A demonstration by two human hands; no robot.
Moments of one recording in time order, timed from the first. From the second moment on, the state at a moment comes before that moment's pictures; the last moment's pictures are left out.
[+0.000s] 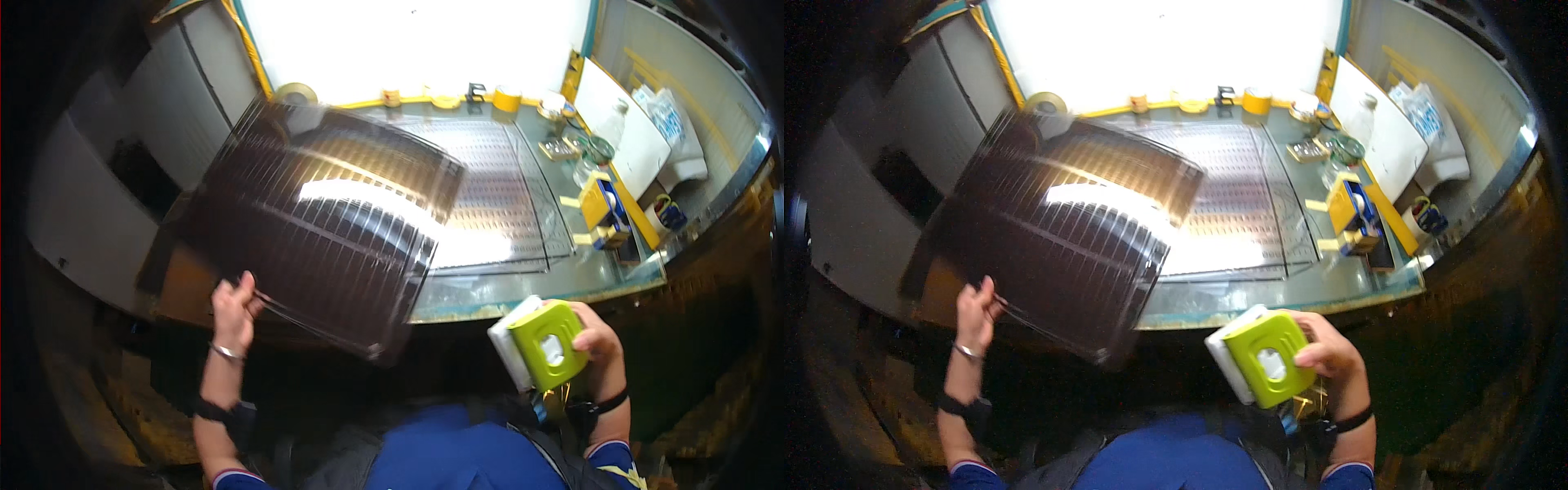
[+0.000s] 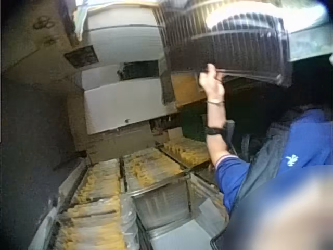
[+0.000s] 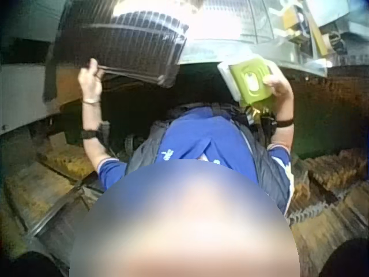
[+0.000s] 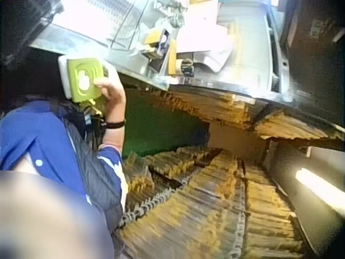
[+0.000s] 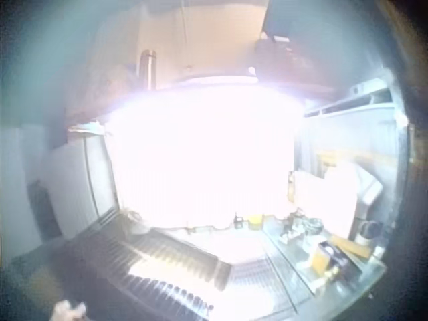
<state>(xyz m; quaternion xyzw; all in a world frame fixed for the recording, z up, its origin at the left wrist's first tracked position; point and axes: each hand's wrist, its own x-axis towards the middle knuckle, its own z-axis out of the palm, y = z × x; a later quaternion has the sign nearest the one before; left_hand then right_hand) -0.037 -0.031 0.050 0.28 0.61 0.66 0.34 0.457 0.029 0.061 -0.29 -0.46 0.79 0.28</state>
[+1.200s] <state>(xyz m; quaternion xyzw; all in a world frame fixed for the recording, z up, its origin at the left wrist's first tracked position) 0.178 -0.056 0.025 0.27 0.45 0.57 0.63 0.396 -0.009 0.025 -0.30 -0.29 0.76 0.51</state>
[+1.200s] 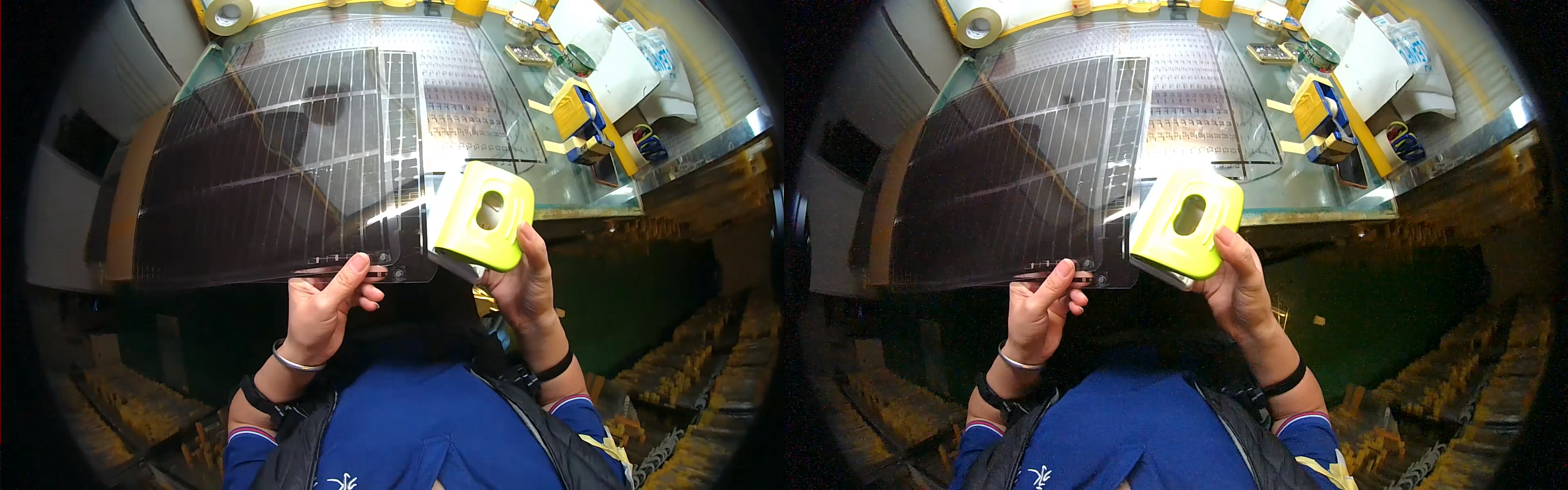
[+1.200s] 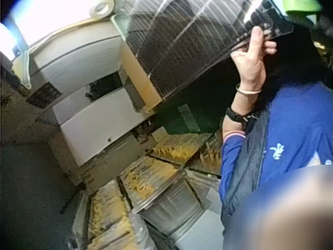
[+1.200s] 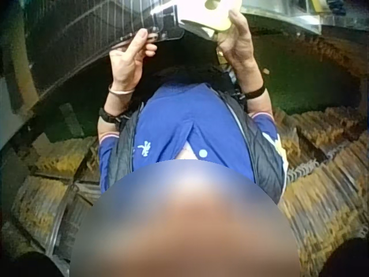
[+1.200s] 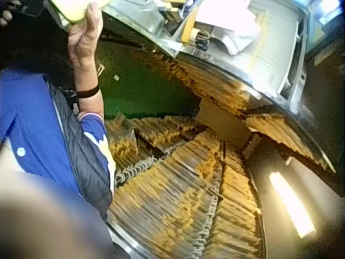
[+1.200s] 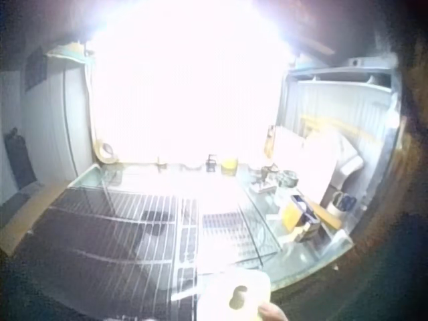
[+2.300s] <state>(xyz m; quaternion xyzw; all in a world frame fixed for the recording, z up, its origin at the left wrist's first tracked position) 0.185 -0.054 0.020 0.23 0.42 0.59 0.65 0.384 -0.011 0.020 -0.25 -0.23 0.78 0.52</state>
